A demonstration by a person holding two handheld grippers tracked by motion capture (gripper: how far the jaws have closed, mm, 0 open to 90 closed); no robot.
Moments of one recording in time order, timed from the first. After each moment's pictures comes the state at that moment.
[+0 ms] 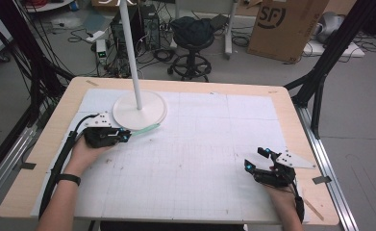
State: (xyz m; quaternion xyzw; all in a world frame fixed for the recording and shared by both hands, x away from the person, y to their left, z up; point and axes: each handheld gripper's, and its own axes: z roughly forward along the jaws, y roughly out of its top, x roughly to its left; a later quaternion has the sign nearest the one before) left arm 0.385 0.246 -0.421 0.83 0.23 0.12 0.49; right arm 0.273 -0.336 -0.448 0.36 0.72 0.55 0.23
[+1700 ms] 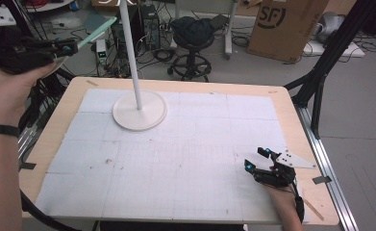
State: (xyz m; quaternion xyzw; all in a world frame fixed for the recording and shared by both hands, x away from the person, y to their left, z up) left arm 0.362 0.302 -0.146 0.72 0.28 0.26 0.58; right arm 0.273 -0.336 -0.448 0.36 0.72 0.55 0.23
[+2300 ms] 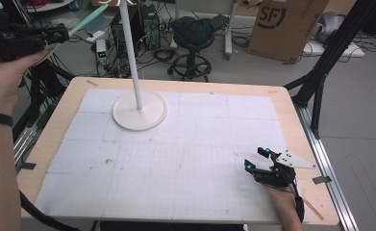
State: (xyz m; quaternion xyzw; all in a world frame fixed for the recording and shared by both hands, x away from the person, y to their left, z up) left arm 0.369 0.311 -0.131 0.71 0.29 0.27 0.59; right arm 0.273 -0.336 -0.448 0.36 0.72 0.55 0.23
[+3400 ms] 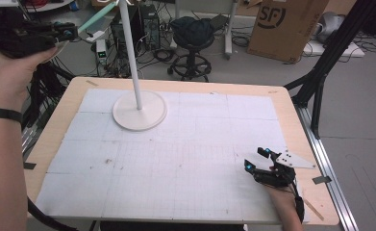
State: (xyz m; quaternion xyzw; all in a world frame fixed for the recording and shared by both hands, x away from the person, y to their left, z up) left arm 0.375 0.291 -0.126 0.72 0.28 0.29 0.56; right arm 0.273 -0.336 -0.448 0.36 0.72 0.55 0.23
